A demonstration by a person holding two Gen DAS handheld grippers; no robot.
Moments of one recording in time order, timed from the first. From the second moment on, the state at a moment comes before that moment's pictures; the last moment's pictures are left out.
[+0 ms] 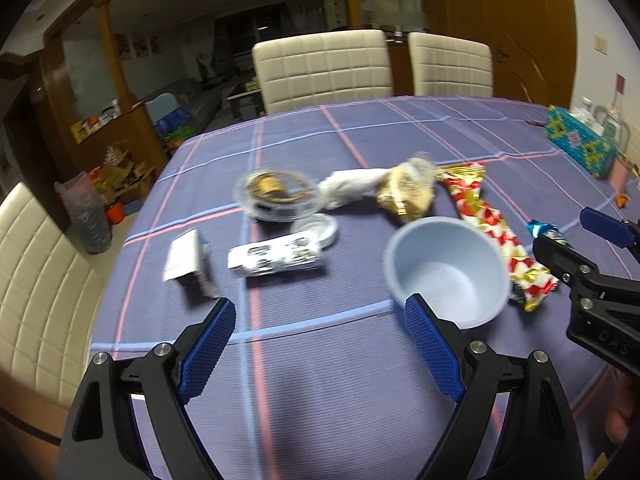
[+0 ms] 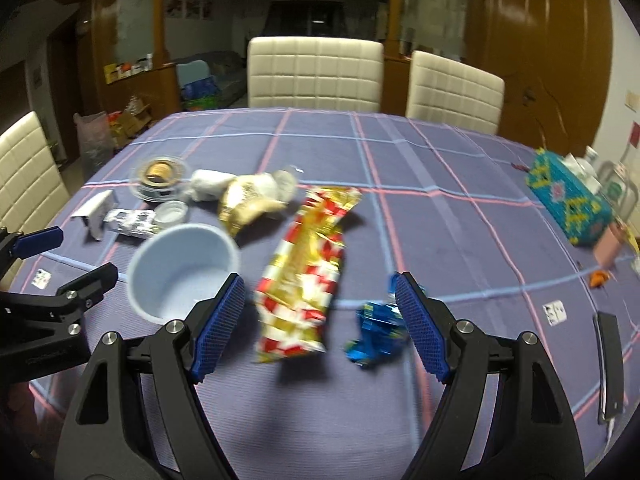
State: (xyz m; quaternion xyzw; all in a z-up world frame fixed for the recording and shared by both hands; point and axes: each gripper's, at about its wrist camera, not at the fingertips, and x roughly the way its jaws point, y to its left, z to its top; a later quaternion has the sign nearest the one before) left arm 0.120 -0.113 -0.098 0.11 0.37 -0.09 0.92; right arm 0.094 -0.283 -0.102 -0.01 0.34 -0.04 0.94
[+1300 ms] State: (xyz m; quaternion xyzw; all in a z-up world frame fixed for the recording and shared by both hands) left arm 0.131 -0.156 -0.114 0.09 0.38 -0.16 0.91; right arm 0.112 -0.322 -0.140 0.05 0.39 -0.05 0.92
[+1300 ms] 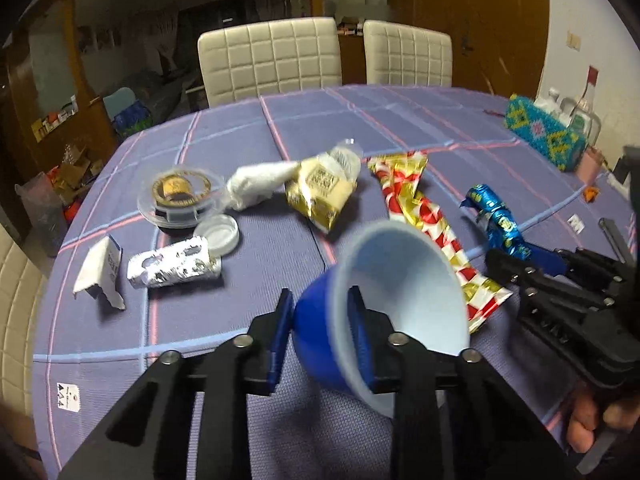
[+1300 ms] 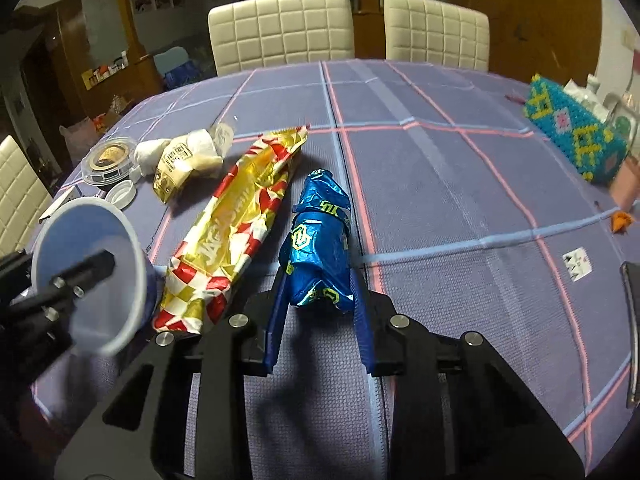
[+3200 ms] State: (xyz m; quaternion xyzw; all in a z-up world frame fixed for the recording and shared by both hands) left arm 0.095 0.099 -0.087 -0.01 0.32 0.07 0.94; right arm 0.118 -0.044 -0.093 -0.13 0.35 0.17 0.91
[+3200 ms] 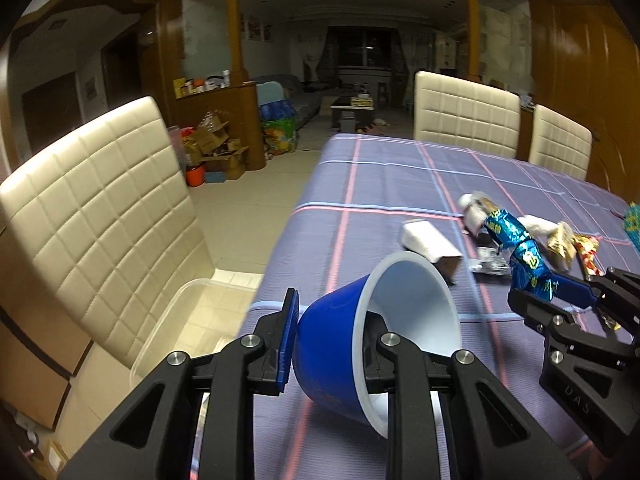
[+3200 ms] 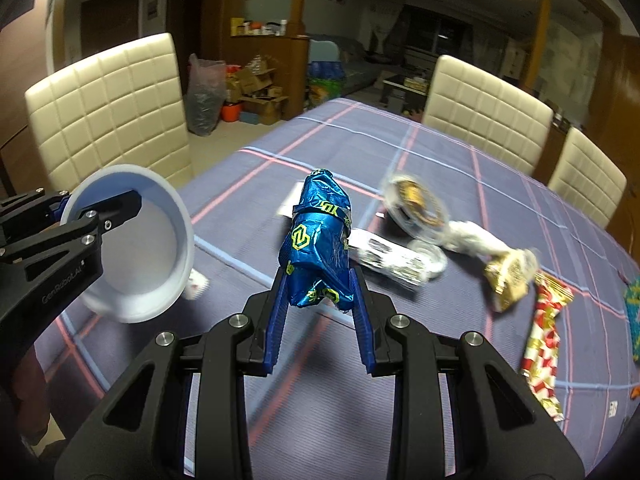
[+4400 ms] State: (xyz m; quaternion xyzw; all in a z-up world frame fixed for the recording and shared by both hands) left arm 0.077 0.215 -0.101 -0.05 0.32 0.18 0.93; right arm 0.120 0.094 -0.097 -0.18 0.33 0.25 0.89
